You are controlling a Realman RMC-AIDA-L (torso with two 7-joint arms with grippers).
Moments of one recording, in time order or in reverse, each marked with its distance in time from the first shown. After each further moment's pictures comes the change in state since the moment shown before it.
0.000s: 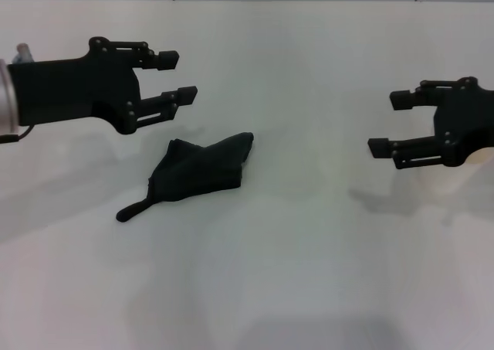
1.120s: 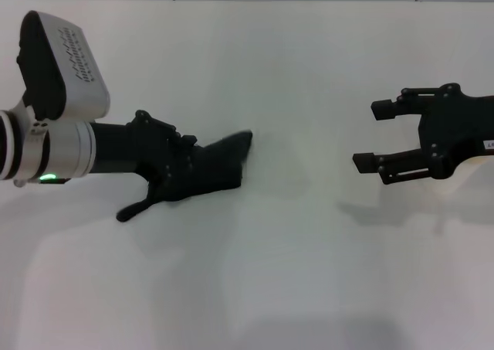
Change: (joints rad) left arm -0.061 -0.003 0.267 -0.178 0.252 -0.312 -0.078; right arm 0.015 0.002 -0.031 -0.031 0.000 -0.041 0.001
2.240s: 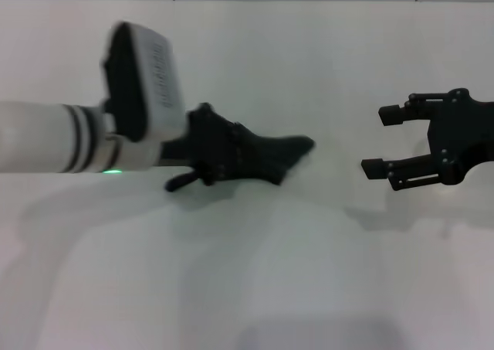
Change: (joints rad) left arm -0.081 0.002 0.248 -0.090 -0.157 -0.207 0.194; right arm -0.006 -0.002 0.029 -0.003 -0.001 -0.043 -0.002
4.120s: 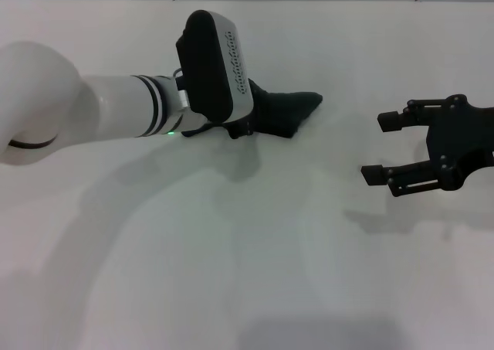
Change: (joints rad) left arm -0.340 -0.009 0.291 -0.471 -0.475 -0.494 0.353; right arm 0.003 0.000 -0.004 0.021 -0.004 -0.004 -0.016
